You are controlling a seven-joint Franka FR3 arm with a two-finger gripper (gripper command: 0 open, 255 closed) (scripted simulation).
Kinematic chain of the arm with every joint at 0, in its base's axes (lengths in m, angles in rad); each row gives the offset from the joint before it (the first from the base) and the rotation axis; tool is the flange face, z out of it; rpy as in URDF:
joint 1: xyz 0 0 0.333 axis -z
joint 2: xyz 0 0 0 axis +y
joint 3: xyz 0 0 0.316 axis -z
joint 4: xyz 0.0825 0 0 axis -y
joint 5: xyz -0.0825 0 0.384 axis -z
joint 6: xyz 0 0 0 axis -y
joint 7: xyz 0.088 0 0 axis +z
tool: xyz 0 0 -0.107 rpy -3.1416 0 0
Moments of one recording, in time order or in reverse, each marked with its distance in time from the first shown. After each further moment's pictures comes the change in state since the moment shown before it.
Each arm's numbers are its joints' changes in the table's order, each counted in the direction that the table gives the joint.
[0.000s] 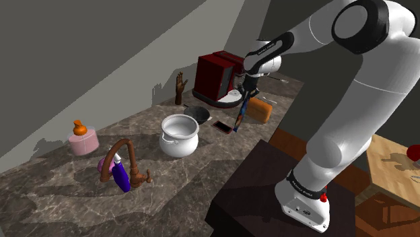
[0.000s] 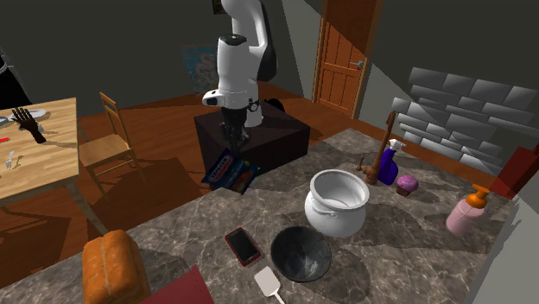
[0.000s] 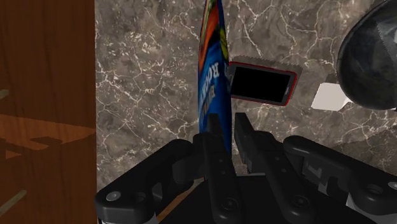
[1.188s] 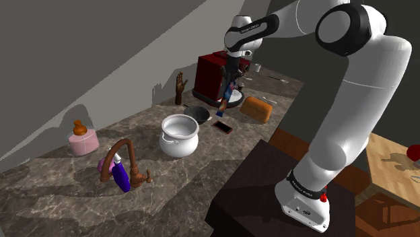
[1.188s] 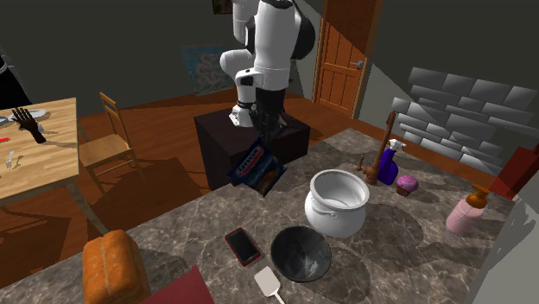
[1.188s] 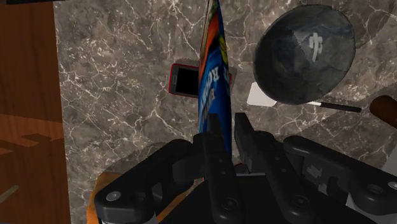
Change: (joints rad) arm -0.095 0.117 -0.079 0.381 -0.018 -0.277 -0.149
